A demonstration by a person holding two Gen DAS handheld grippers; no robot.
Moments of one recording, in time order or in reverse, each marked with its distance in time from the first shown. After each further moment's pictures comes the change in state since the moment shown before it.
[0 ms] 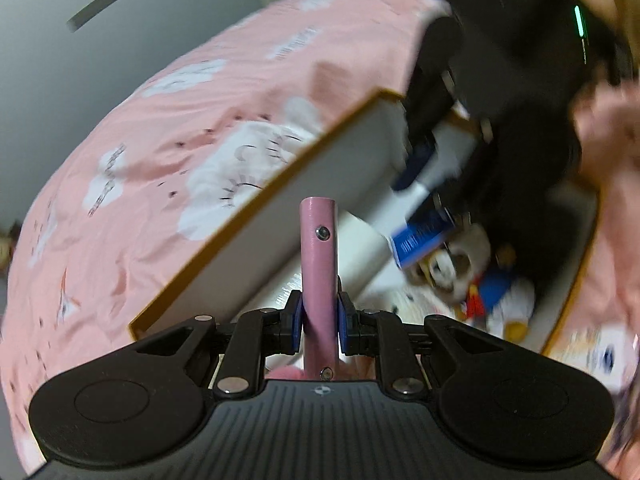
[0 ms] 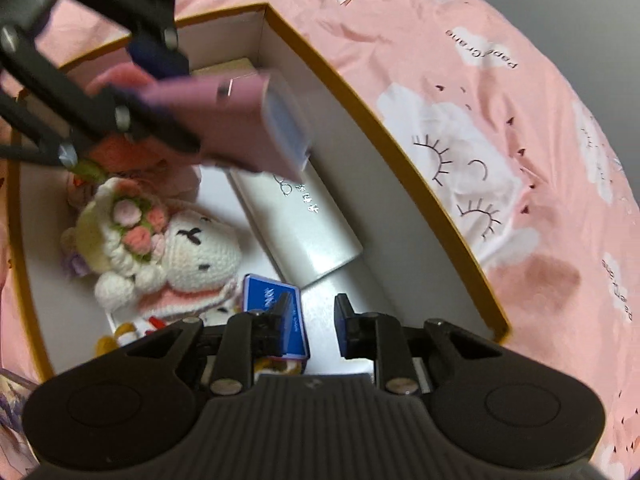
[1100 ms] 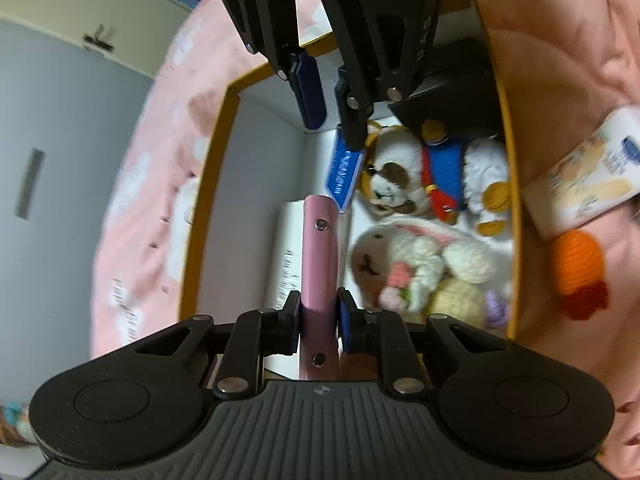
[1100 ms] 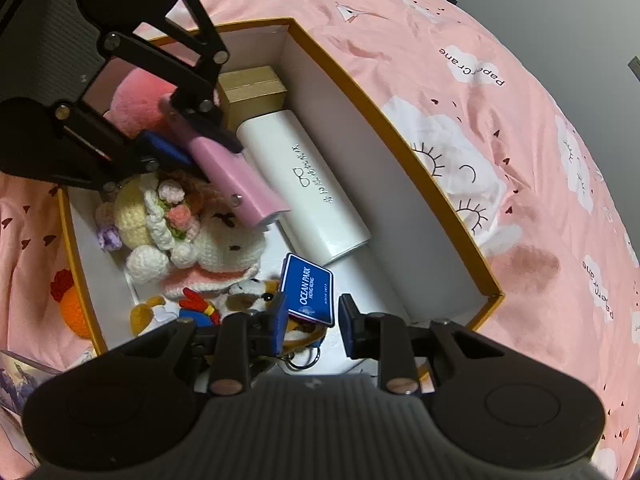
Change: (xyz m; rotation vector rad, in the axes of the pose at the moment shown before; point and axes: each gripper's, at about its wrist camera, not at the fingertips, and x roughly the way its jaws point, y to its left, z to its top) left arm 0.006 -0.076 -0.040 0.614 -0.025 0.178; right arm 0.007 0.018 -0.015 -0.029 -0.037 -0.049
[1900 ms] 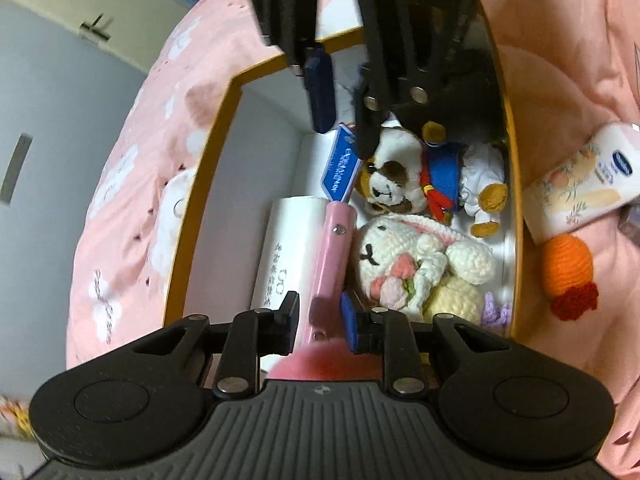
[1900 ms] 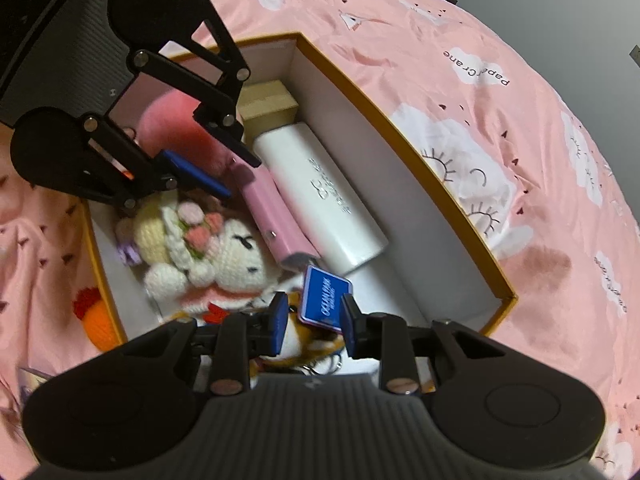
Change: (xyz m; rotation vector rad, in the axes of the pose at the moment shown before) left arm 0.019 0.040 -0.007 -0.115 -0.021 -0.132; right arm -0.005 0.001 0.007 0.049 -0.028 0.051
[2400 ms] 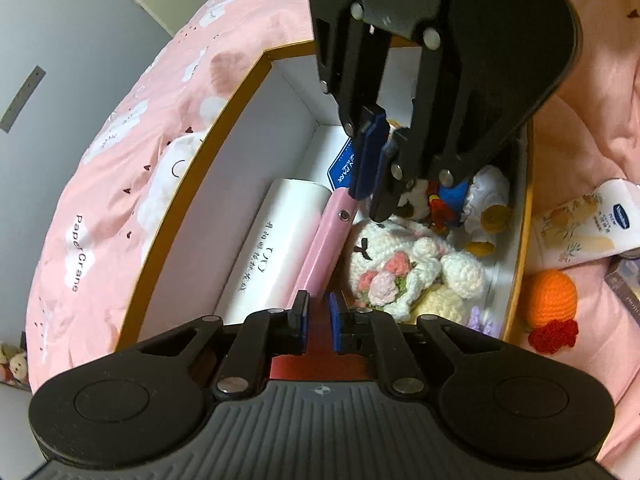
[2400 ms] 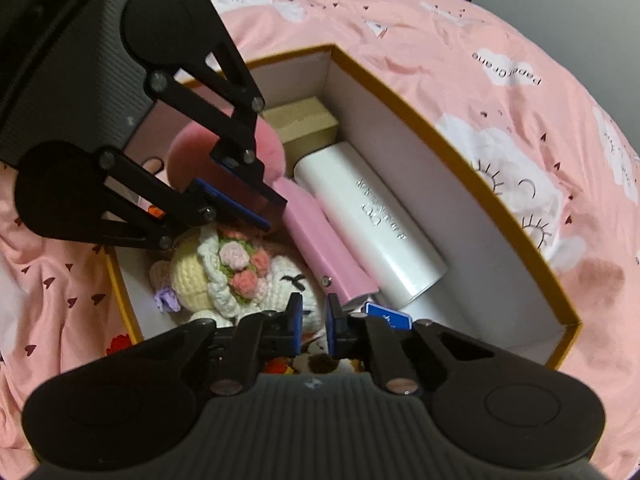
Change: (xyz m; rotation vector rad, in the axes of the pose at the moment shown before) left arm 0.028 0.025 0.000 -0.189 -0.007 -0.057; right arm 0.026 0.018 0.018 0.052 -0.019 0.092
